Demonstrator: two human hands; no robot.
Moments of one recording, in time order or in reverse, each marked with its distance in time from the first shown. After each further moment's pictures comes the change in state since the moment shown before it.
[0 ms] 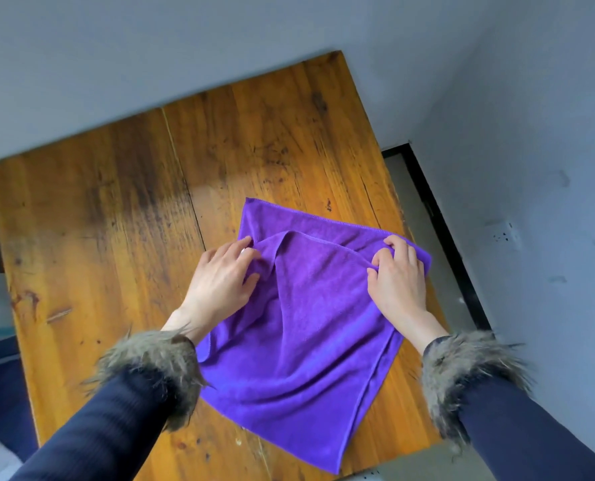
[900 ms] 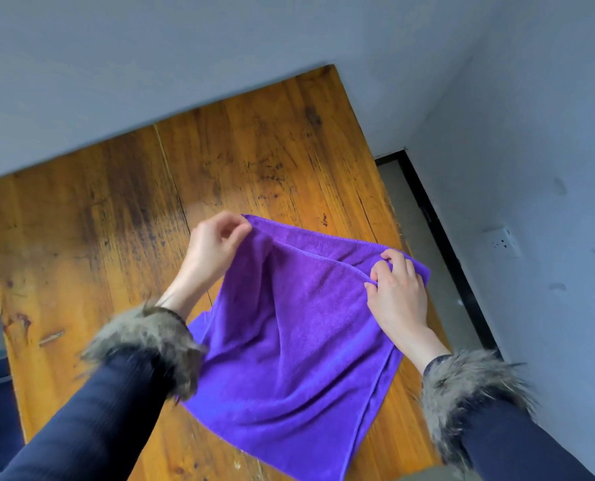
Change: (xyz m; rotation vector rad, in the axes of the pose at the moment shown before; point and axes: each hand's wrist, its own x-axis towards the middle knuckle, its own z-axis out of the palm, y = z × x) left_hand 0.059 -0.002 -0.040 -0.735 0.213 -0.299; right_hand 0.001 -0.001 -0.005 -0.003 0.022 -0.026
